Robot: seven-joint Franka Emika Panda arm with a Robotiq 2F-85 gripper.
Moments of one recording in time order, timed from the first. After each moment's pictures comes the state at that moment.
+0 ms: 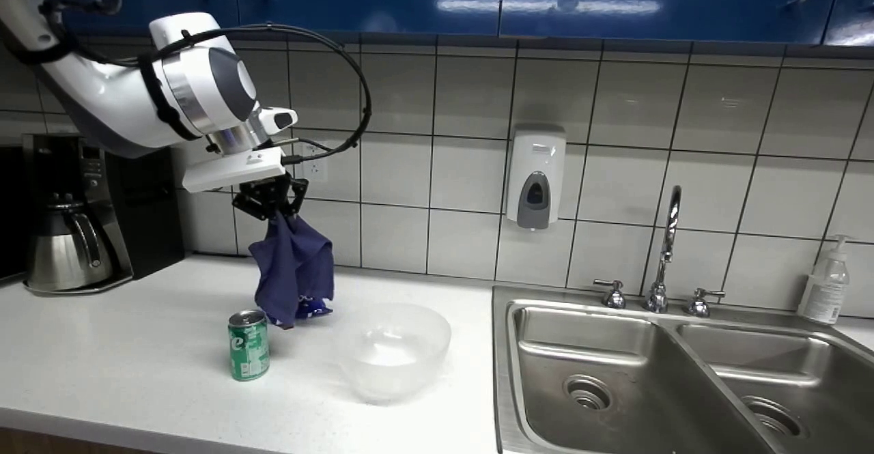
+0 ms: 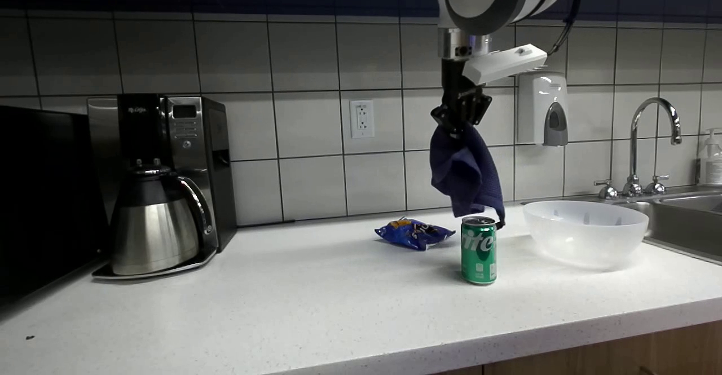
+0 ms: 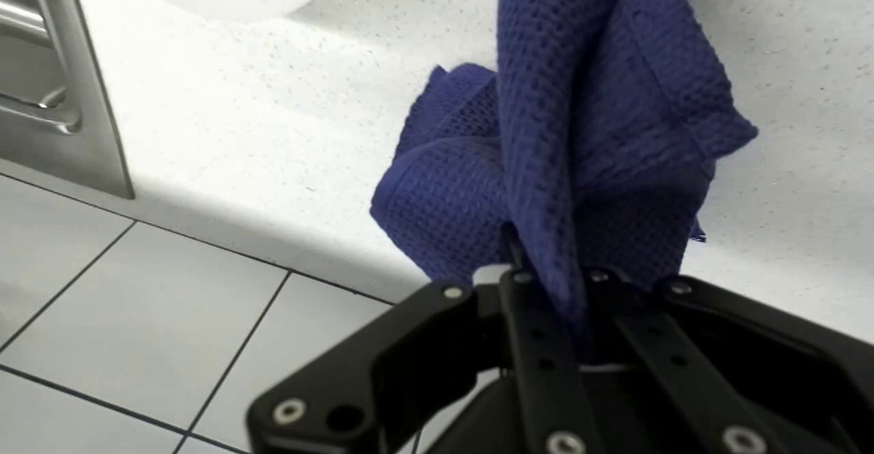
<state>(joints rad) 0.04 -0.12 0.08 -2.41 -0.45 2.65 0.17</state>
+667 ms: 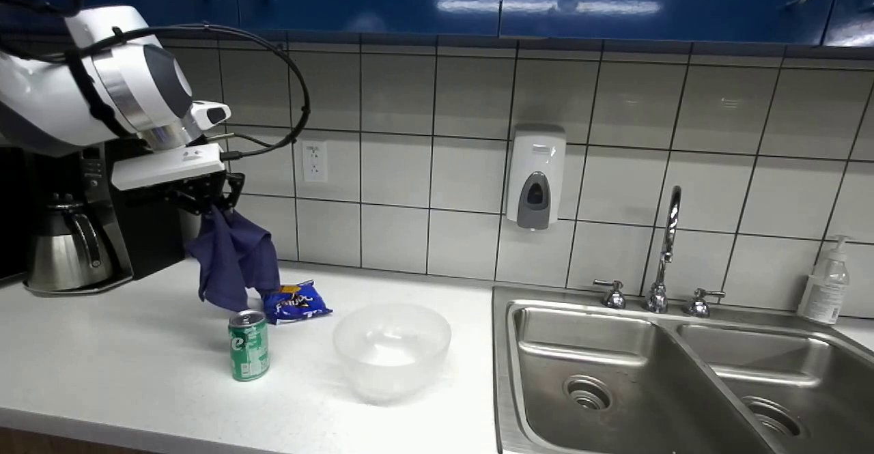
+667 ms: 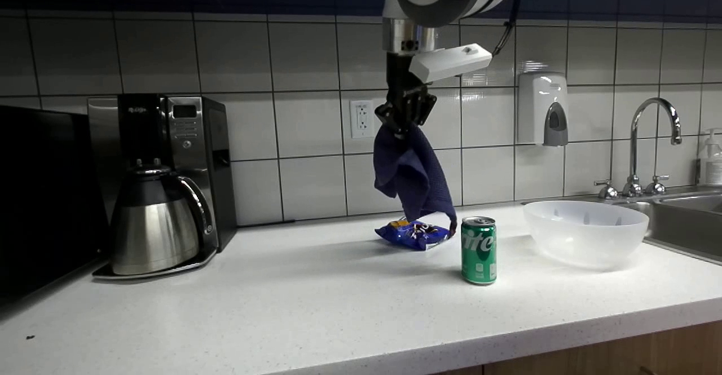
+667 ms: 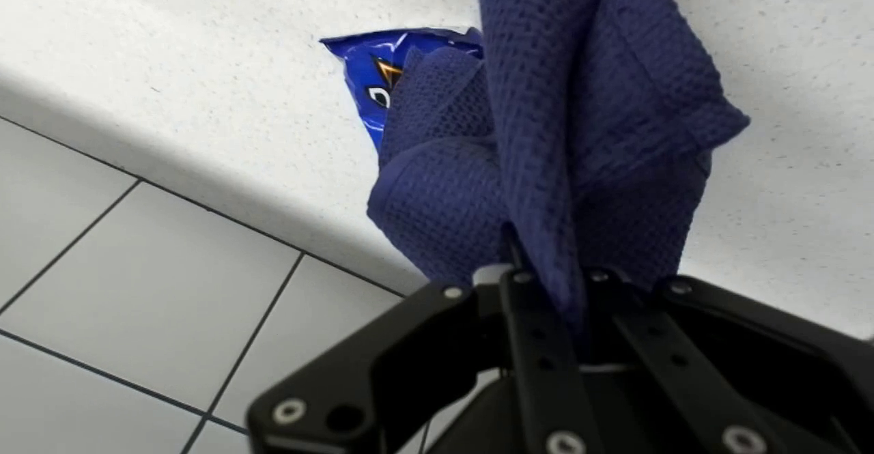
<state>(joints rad) 0.13 -0.10 0.19 -2.39 -0.45 2.68 0.18</state>
